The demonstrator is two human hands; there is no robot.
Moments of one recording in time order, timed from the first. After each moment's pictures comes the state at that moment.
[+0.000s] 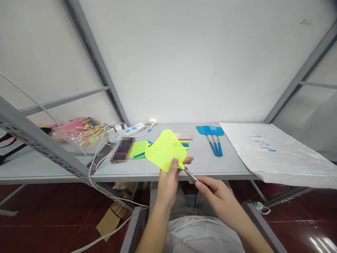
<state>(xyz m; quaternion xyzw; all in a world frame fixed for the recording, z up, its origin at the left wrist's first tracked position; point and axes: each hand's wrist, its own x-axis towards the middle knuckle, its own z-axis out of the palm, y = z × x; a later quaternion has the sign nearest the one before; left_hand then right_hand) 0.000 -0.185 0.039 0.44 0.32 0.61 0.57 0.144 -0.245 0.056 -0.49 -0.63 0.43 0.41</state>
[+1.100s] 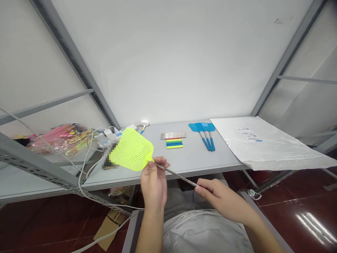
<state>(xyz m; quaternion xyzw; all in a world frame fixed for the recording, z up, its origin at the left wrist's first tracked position) -0.020 -0.178 0.037 0.35 0.25 0.73 0.53 0.165 -0.256 0.056 -0.54 -0.69 0.40 0.28</state>
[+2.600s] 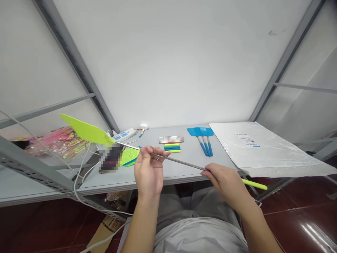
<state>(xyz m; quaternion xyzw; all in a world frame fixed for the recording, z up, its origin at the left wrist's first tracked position) -0.010 -0.153 0.090 0.33 0.17 0.74 0.56 0.204 -0.229 0.049 -0.60 -0.75 -0.03 0.28</state>
